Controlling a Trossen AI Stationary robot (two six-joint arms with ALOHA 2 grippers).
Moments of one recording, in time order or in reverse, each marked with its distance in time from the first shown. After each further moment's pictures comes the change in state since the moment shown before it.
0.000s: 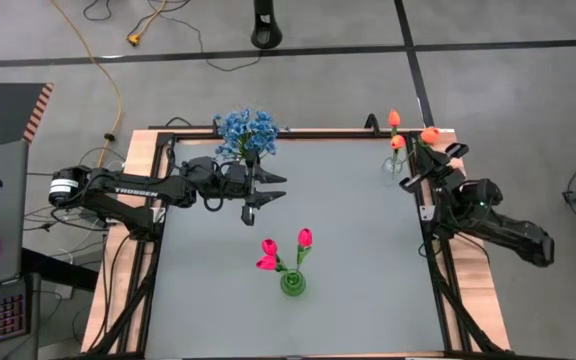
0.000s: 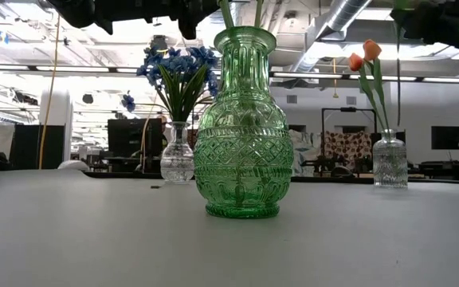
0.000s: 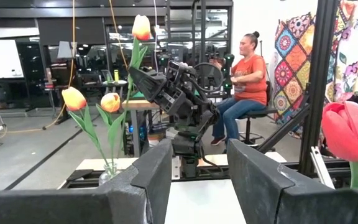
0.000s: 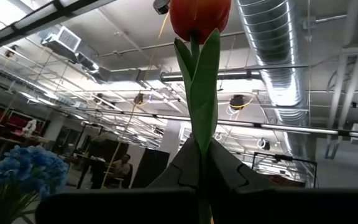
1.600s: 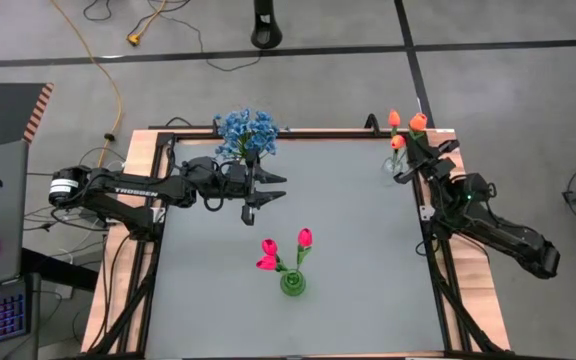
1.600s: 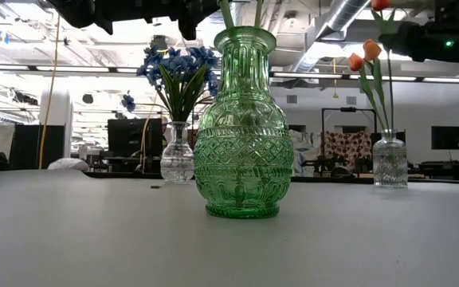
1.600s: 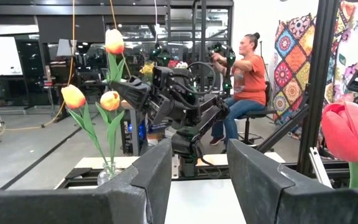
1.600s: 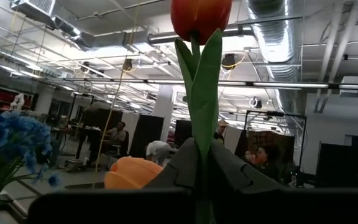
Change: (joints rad) left arm 0.000 0.000 0.000 -0.003 0.000 -0.012; right arm -0.180 0.105 0.000 -0.061 -0.022 0.201
